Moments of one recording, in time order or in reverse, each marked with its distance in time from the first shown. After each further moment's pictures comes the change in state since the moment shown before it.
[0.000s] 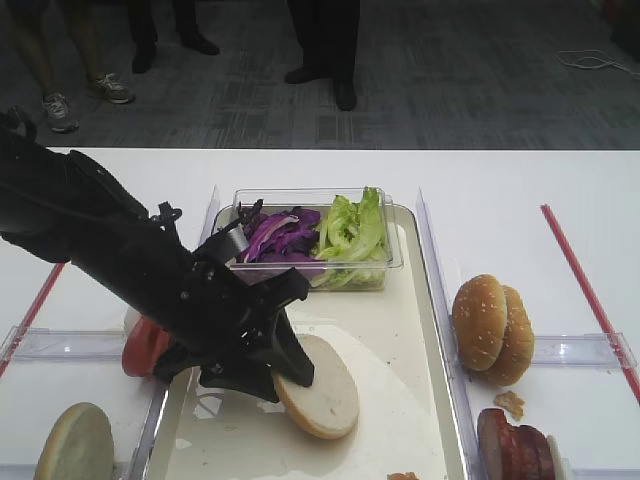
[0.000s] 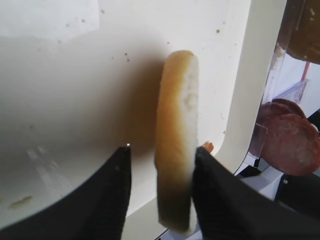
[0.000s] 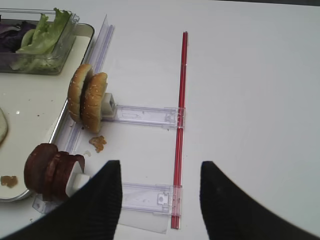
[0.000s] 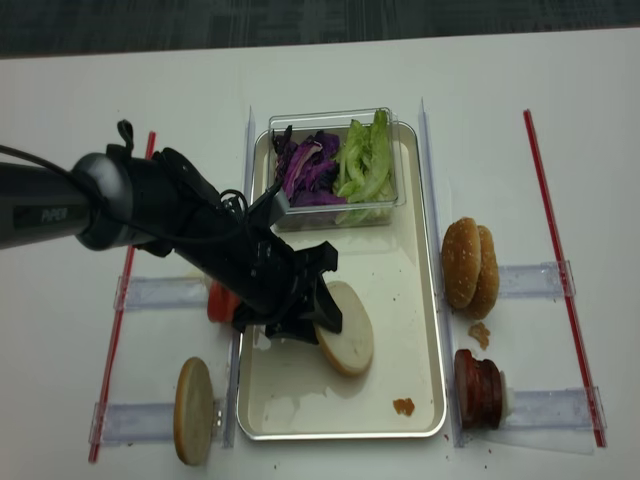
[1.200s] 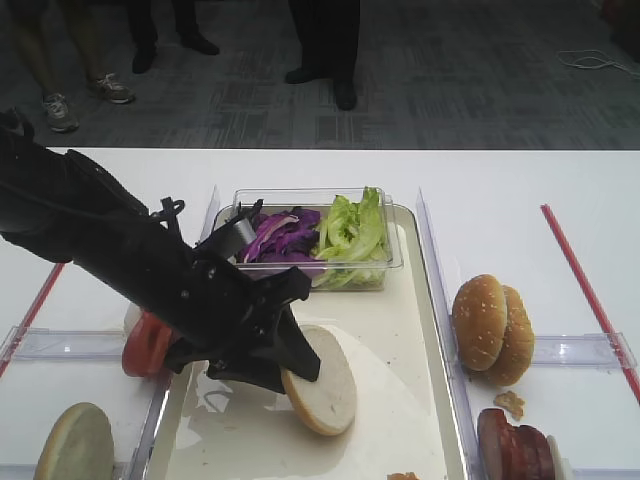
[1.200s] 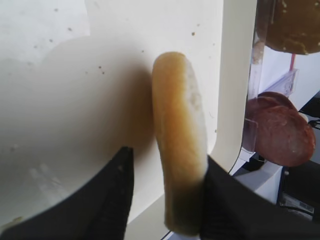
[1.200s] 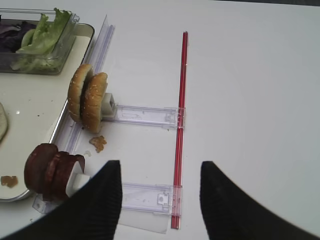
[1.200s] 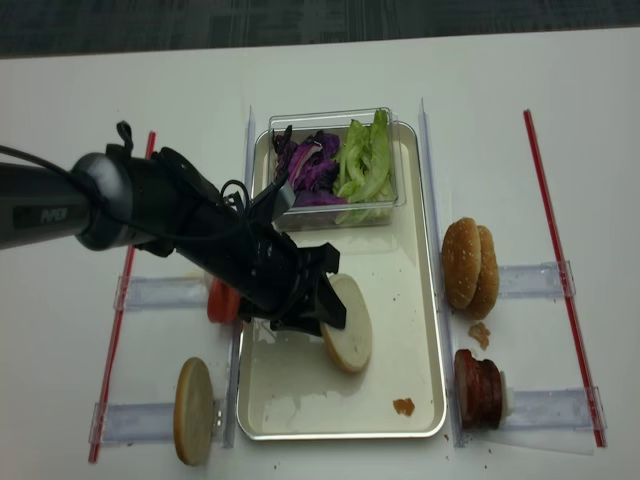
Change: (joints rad) left arm 0.000 -0.002 0.002 -0.052 0.005 0.136; right arm 0.000 0.000 0.000 0.000 0.000 0.002
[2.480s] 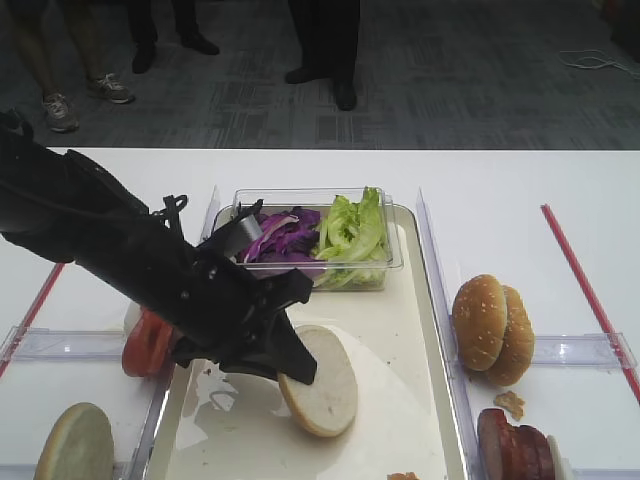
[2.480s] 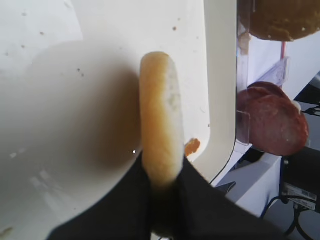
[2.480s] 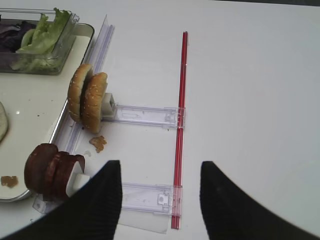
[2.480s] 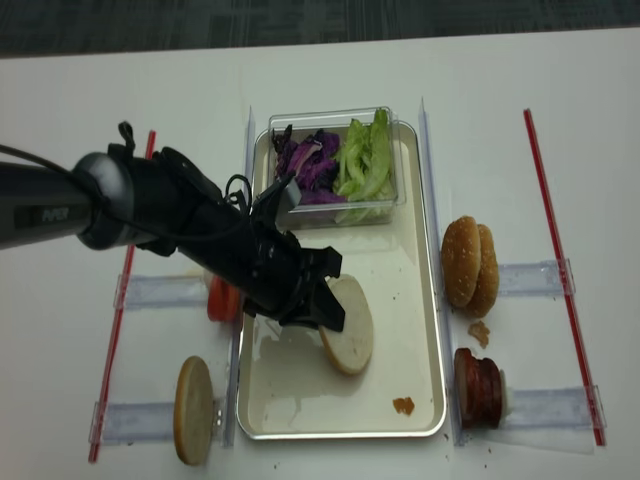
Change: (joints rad) left arm -0.004 0.000 0.000 -0.024 0.015 0.084; right arm 0.000 0.000 0.000 0.000 0.000 -0.004
